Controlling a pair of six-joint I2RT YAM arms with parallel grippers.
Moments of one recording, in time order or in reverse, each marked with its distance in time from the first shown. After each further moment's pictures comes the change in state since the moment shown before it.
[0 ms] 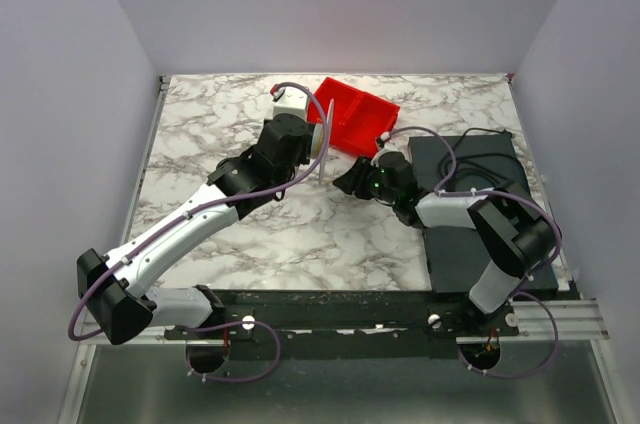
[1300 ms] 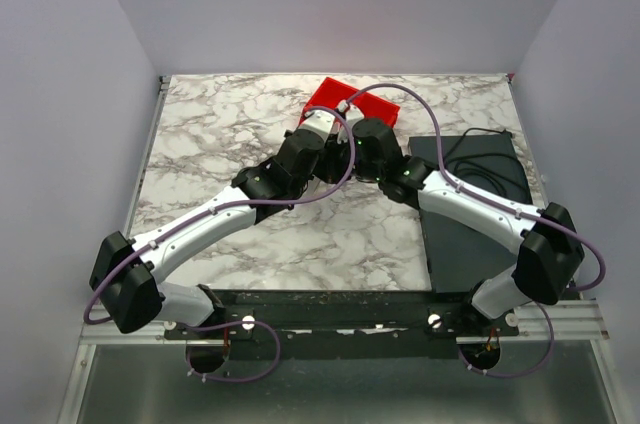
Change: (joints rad) left arm -0.027 0.074 -0.135 0.139 -0.006 0.251; right arm 0.192 -0.168 0.473 -0.624 -0.005 -0.271
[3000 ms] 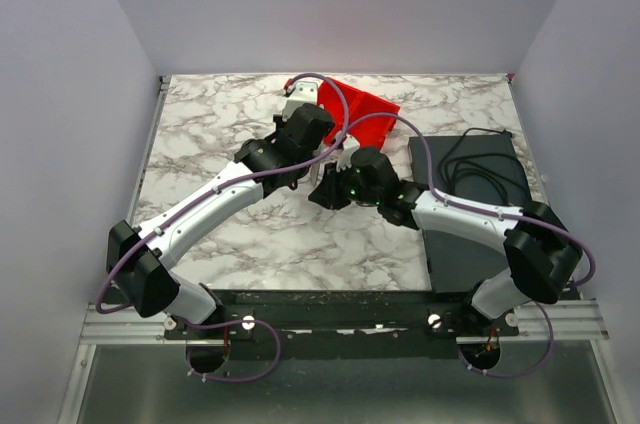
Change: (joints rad) left arm 0.039 0.118 0.288 -0.330 -0.120 -0.335; right arm 0.040 0.007 -0.250 0.236 -0.066 0.018
